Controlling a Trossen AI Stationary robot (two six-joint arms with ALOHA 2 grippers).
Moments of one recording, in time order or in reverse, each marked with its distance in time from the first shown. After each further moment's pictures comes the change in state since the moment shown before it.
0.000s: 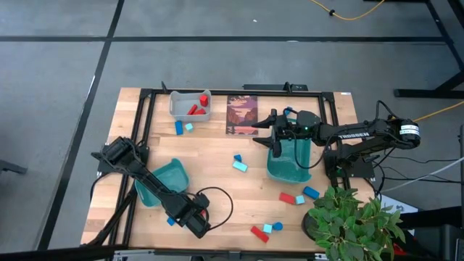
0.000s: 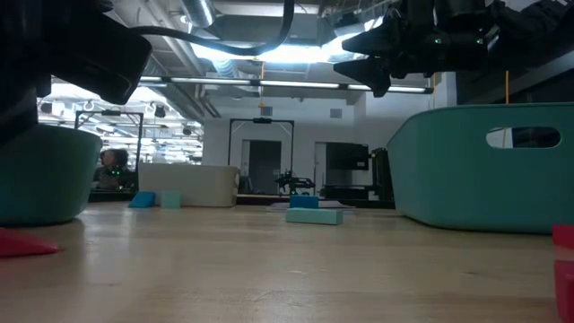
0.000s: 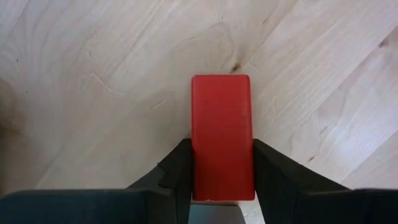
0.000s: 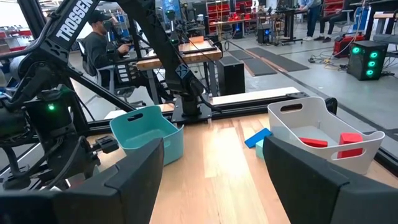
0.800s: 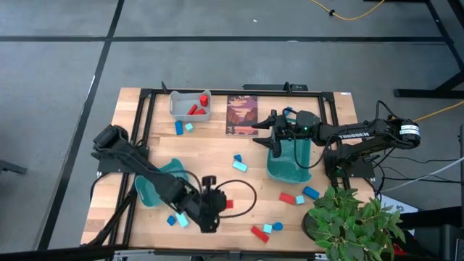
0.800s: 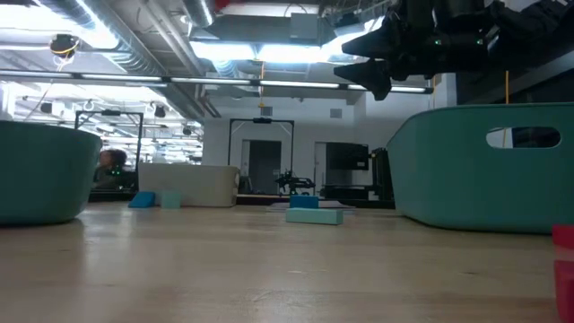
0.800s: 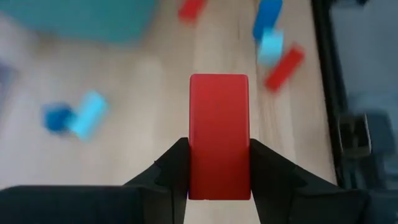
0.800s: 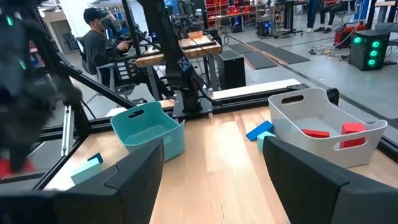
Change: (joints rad) left arm 0.083 -0.201 0.228 0.069 -0.367 0.917; right arm 0.000 0.000 0.000 -0.024 0.000 0.027
